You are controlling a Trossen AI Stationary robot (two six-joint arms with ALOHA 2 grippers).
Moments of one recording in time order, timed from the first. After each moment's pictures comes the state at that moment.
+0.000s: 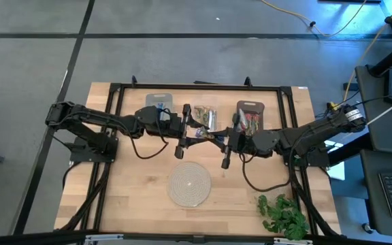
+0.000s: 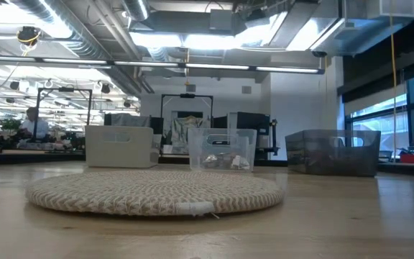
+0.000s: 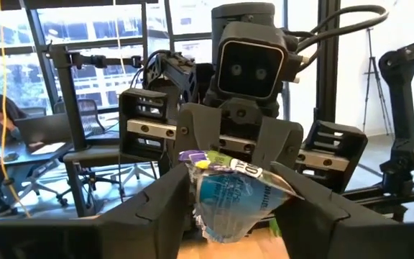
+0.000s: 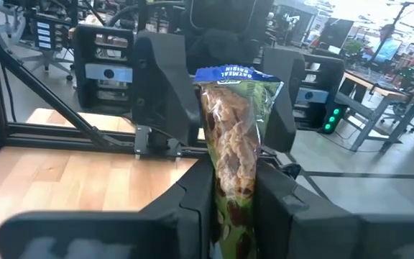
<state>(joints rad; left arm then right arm) -0.02 1.40 0.97 0.58 0.09 0.07 0.33 1.34 1.06 0.17 0.58 -0.16</state>
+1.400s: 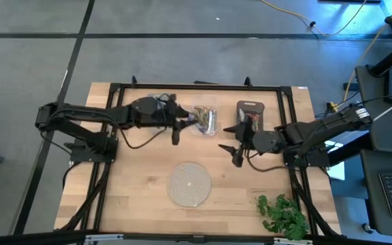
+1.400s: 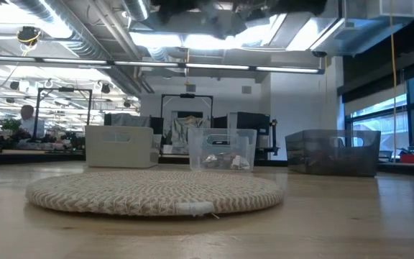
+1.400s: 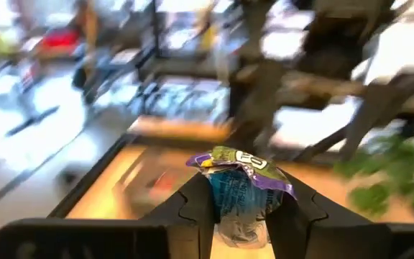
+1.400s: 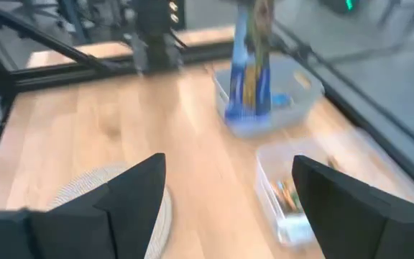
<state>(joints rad) 0.07 1.27 0.97 0.18 -0.06 -0.05 0.32 1.22 1.06 -0.34 0.55 0.28</state>
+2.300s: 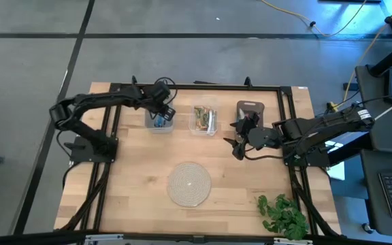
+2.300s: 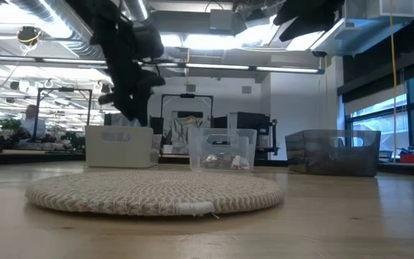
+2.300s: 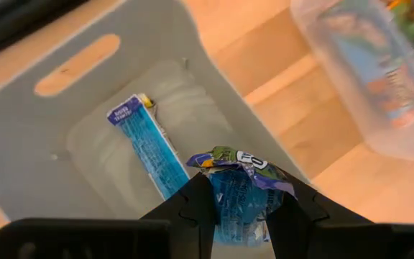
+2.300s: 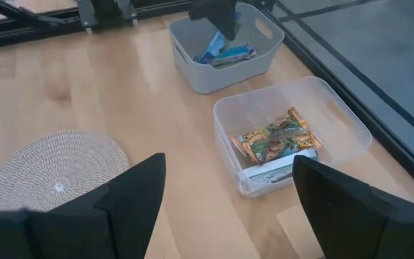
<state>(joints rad) 0.54 1.44 0.97 -0.63 -0.09 -0.46 0.24 1.20 1.06 -0.57 0.56 0.39</state>
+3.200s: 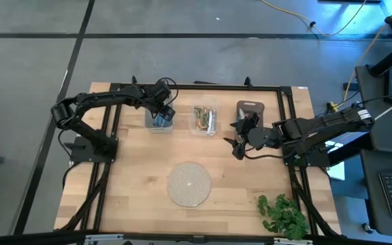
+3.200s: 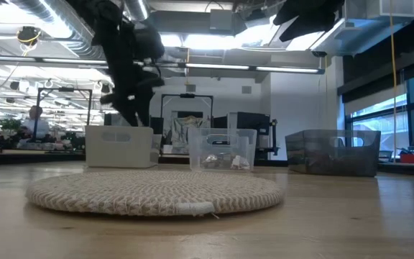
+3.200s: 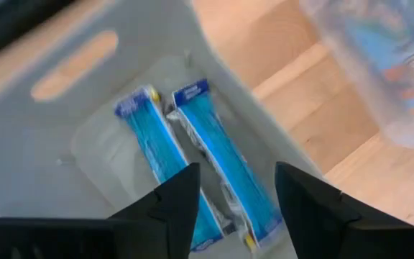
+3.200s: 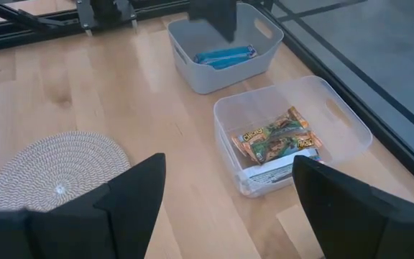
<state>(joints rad) 0.56 1.48 0.98 -0.64 -0.08 -0.40 0.24 1.20 1.06 -0.57 0.56 0.41</state>
